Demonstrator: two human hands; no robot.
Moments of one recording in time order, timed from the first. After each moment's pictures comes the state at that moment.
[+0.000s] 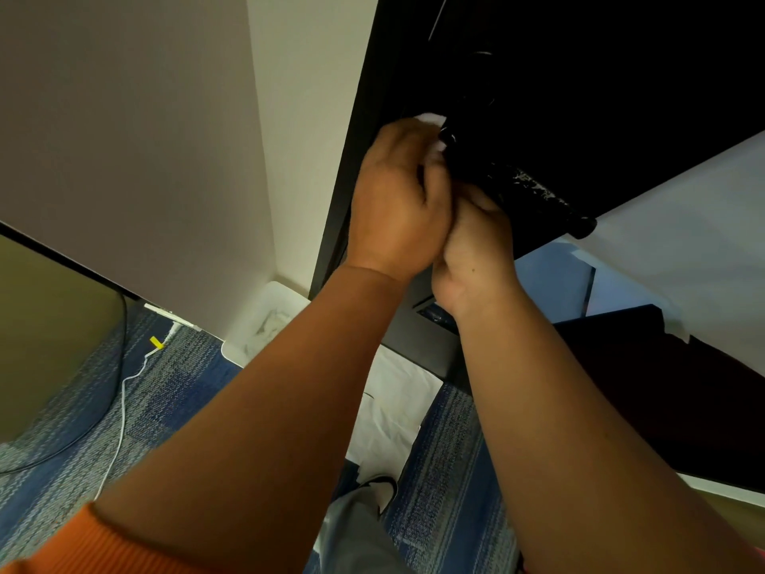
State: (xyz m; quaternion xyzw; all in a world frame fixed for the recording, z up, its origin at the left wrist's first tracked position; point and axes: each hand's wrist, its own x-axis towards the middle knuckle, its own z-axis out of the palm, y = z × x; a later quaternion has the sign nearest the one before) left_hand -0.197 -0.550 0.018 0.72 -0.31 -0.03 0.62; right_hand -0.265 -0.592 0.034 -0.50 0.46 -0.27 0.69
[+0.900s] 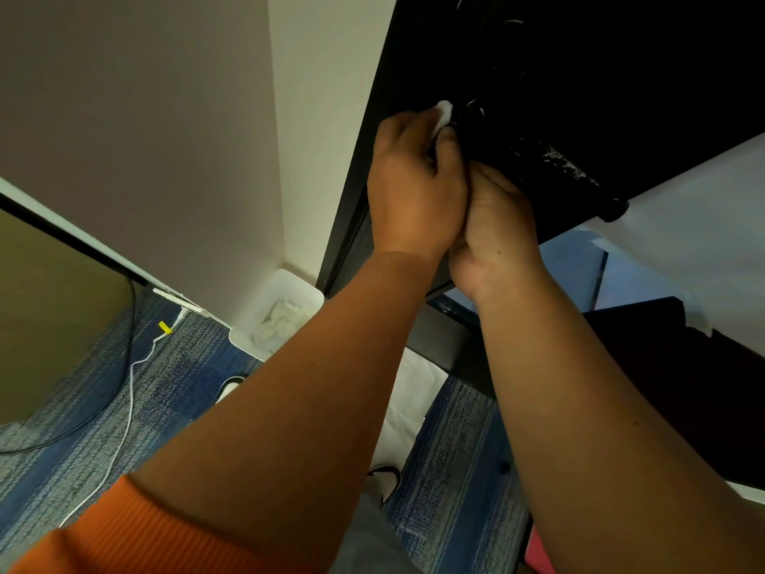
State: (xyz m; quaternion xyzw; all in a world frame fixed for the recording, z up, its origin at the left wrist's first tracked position) left_hand -0.208 -0.554 0.021 0.70 -0.16 -0.11 0.69; right_hand -0.266 -0.597 0.027 -0.51 0.44 -0.25 0.70
